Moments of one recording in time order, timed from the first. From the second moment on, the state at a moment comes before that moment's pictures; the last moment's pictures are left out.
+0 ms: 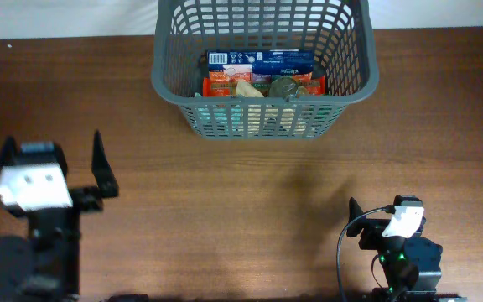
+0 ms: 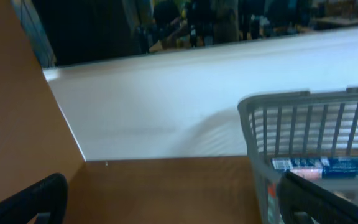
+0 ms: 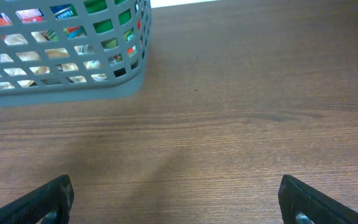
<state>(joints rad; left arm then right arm) 0.01 0.58 1.08 -0.53 -0.13 0.13 -0.01 0.01 0.15 -0.54 -0.02 0.11</state>
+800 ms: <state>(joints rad) 0.01 0.02 0.08 0.02 -0.13 0.13 -0.01 0.01 0.15 -0.54 -0.02 0.11</state>
